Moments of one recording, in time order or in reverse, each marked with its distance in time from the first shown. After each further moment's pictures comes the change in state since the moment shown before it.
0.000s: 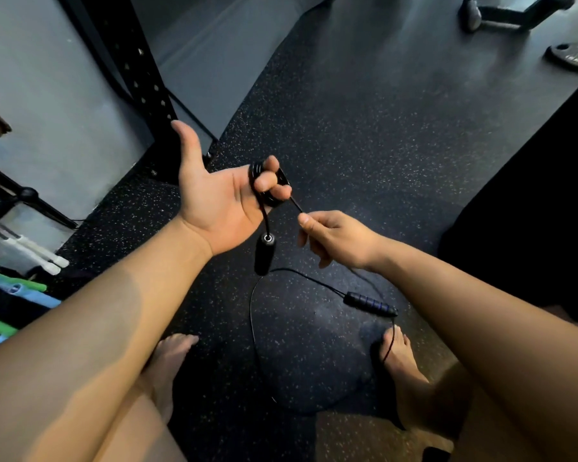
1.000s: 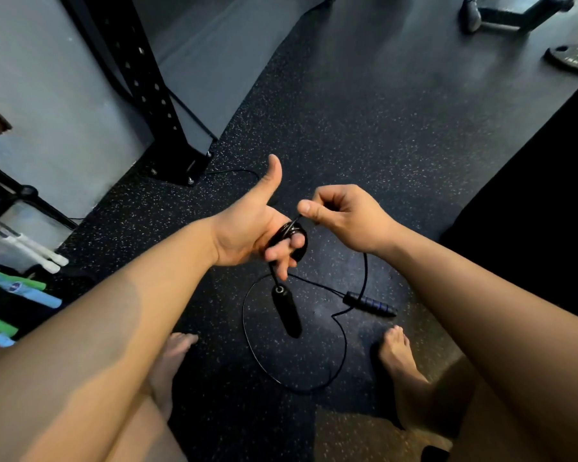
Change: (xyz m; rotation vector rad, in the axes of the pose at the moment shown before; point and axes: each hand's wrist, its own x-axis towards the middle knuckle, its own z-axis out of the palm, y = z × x) left_hand 0.001 -0.017 0.002 0.765 -0.240 -0.485; right_hand -0.004 -0.019 -0.021 -0.091 0.193 -0.287
